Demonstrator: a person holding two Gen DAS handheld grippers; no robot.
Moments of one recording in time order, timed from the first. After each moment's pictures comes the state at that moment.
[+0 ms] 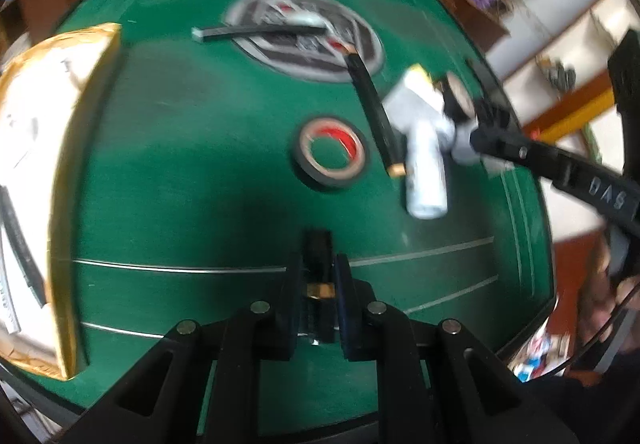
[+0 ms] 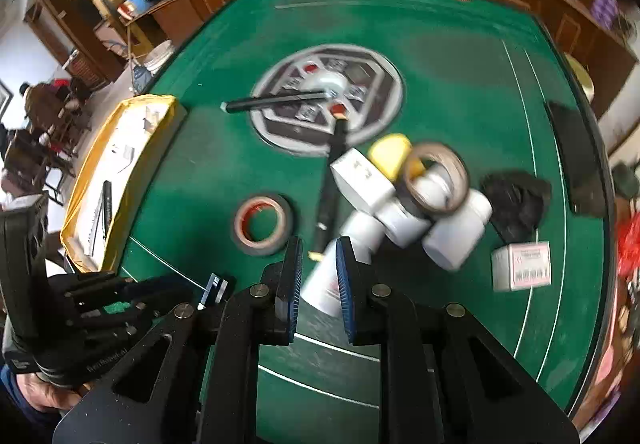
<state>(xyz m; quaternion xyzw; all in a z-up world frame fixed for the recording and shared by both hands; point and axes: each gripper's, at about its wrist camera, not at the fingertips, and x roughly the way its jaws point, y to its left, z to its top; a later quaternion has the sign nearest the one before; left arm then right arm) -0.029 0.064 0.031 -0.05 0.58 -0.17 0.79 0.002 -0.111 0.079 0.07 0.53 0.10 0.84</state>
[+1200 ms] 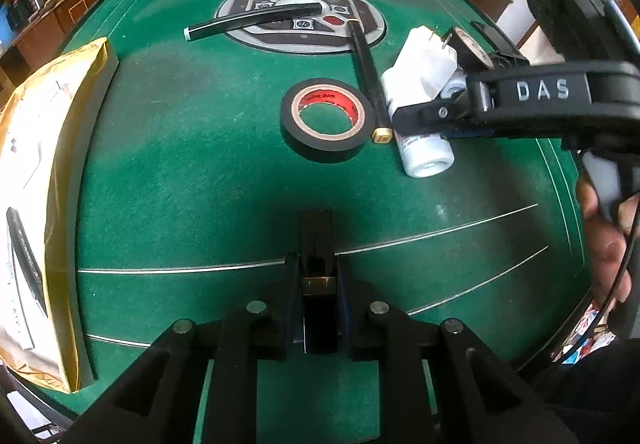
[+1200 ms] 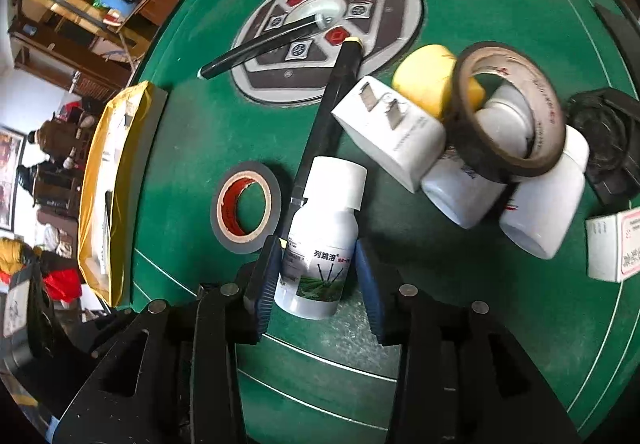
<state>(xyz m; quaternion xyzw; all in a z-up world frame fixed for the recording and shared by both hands) -0.043 0.055 0.011 0.02 0.56 -0.15 0.81 0.042 -0.102 0.004 0.16 0.59 0.13 0.78</state>
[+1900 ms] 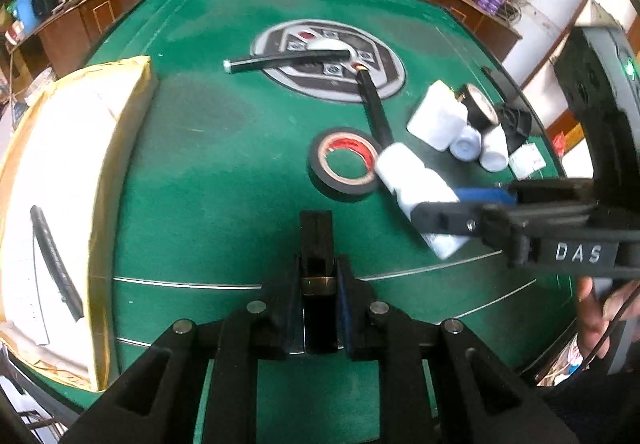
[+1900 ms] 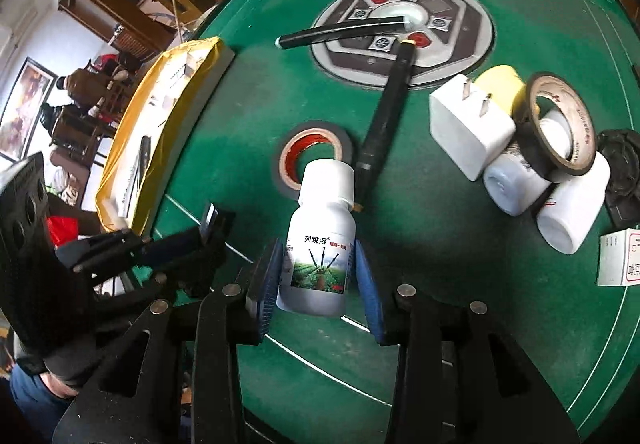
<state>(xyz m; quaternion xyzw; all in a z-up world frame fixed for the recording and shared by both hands) -0.043 0.082 0.043 -0.01 0.53 -0.13 0.84 0.016 -0.070 0.021 0.09 0.57 0.20 0.79</state>
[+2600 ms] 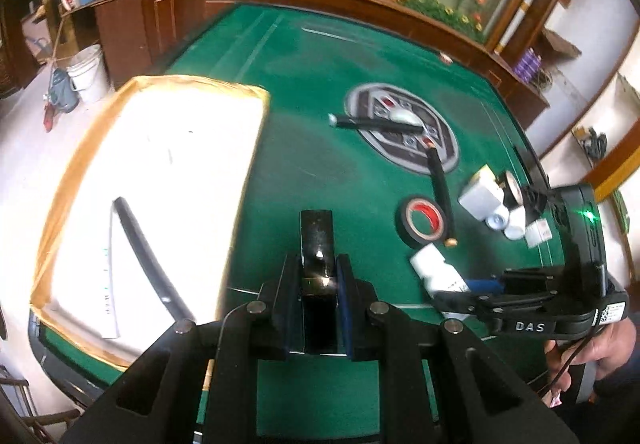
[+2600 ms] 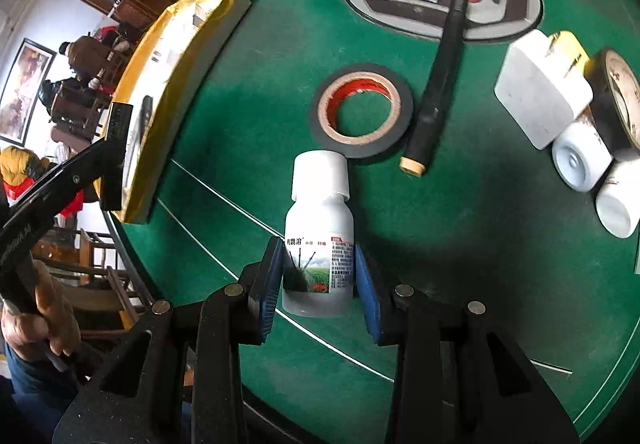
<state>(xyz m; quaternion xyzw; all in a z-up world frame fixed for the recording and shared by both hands) -0.044 0.171 0.083 -0.09 0.48 -0.06 0.87 0.016 -0.031 -0.001 0.08 0.62 0.23 0.75</state>
